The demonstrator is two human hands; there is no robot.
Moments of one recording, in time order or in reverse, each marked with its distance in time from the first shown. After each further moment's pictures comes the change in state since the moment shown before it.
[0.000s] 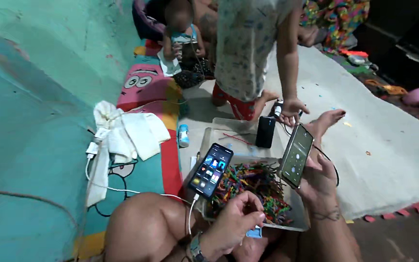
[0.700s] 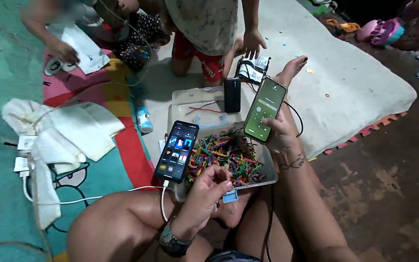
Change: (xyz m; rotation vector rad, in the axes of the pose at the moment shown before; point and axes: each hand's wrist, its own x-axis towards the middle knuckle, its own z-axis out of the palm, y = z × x) left_hand 0.004 -0.010 -0.001 -0.068 0.092 -0.103; right_hand -0.005 0.000 0.012 -0.347 0.312 -0.086
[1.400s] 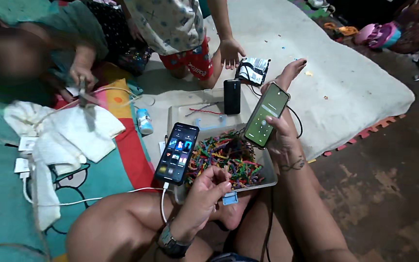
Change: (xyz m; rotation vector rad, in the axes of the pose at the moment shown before) left_hand 0.000 0.001 -0.001 0.015 -0.005 0.029; right_hand -0.001 -0.001 0.001 0.016 0.047 -0.024
